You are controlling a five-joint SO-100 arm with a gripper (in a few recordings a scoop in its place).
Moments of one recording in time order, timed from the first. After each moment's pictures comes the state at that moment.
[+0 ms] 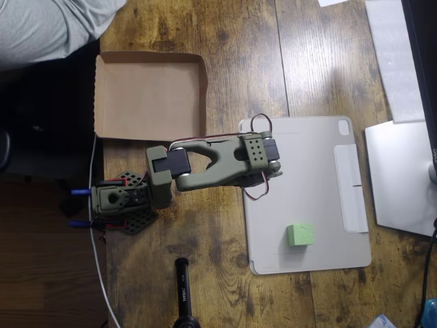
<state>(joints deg) 3.3 99.5 104.0 102.0 7.2</state>
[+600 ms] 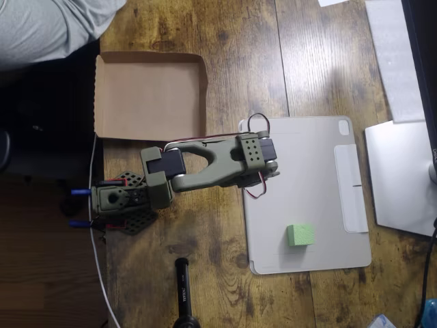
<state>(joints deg) 3.3 102.7 105.6 101.2 -0.6</state>
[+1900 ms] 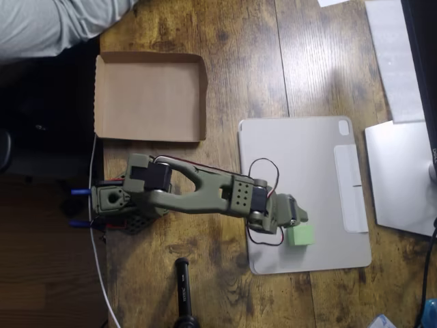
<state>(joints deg) 28.7 108.0 107.0 52.2 -15.2</state>
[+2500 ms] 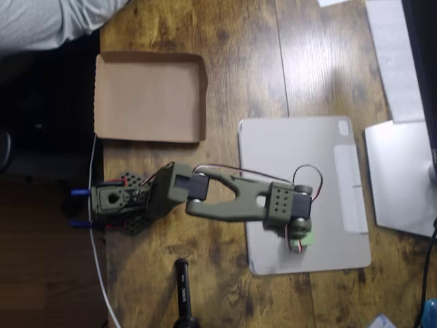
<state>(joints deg) 26.3 85.5 70.7 89.4 -14.2</state>
